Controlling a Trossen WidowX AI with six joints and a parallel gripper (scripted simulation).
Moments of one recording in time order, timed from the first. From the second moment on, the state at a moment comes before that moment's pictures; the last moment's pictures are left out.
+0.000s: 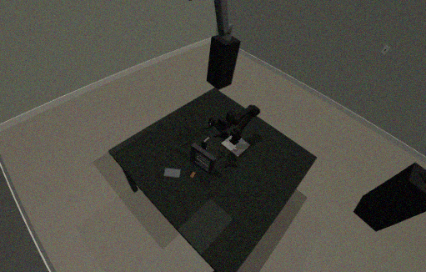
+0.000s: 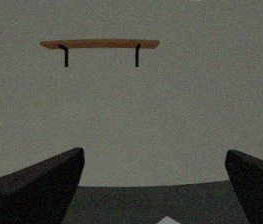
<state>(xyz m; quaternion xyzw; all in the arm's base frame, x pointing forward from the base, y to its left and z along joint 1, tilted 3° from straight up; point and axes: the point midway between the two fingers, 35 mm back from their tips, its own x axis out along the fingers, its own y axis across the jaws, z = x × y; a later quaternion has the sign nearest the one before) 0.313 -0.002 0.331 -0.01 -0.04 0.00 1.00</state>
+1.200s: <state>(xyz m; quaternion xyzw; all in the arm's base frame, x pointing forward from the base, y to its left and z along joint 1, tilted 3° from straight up) 0.365 -0.024 0.275 -0.06 0.30 0.00 0.95</state>
